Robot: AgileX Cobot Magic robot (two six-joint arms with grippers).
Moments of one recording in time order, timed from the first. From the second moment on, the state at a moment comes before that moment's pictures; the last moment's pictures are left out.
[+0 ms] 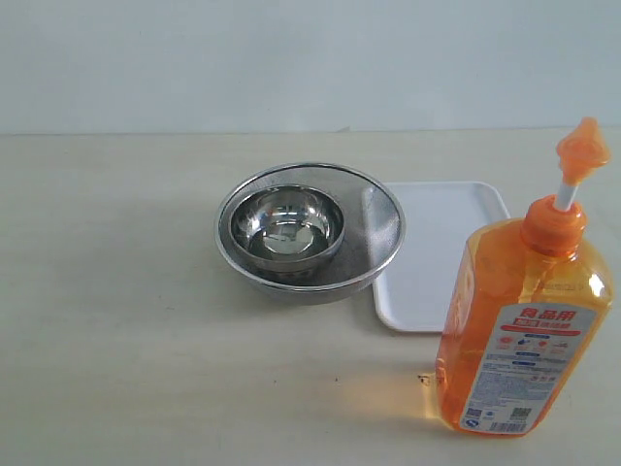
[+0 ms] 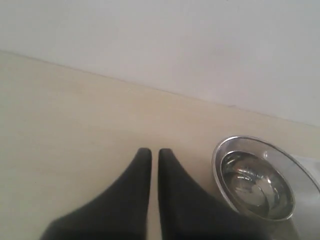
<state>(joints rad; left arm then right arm) -0.02 0.61 -0.49 -0.28 0.30 0.00 0.07 0.00 0.00 0.15 0.33 -0.02</state>
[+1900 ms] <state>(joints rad) -0.61 1.88 -0.92 -1.64 0.83 2.13 0.07 0.00 0.00 0.15 0.33 -0.02</state>
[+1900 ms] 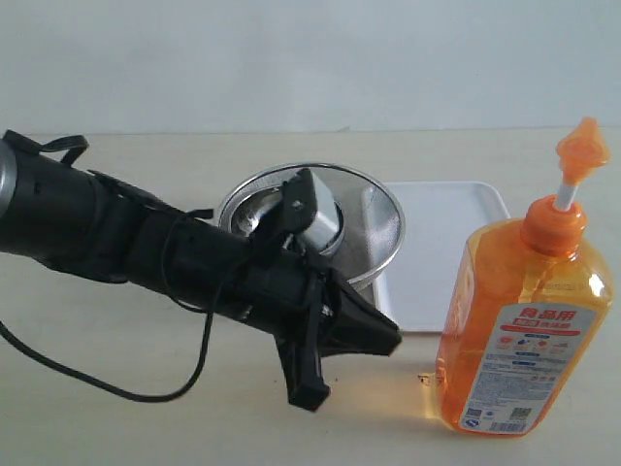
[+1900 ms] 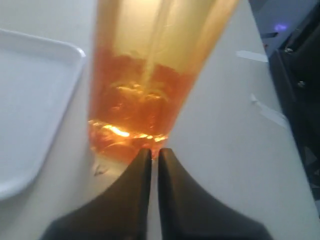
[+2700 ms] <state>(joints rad) -0.67 1.88 -1.02 -1.69 0.75 2.04 0.07 0.00 0.00 0.15 0.32 -0.02</state>
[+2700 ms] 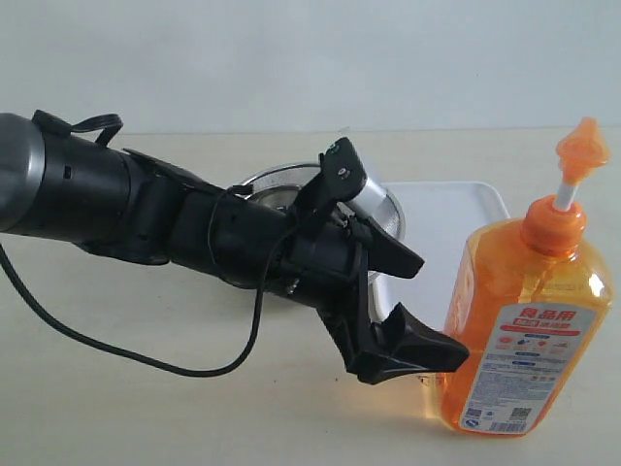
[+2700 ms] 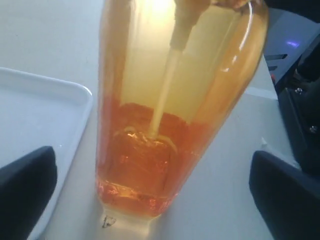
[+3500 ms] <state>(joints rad) -0.67 1.91 -1.10 -1.73 0.85 2.12 0.07 0.00 0.00 0.15 0.32 -0.02</state>
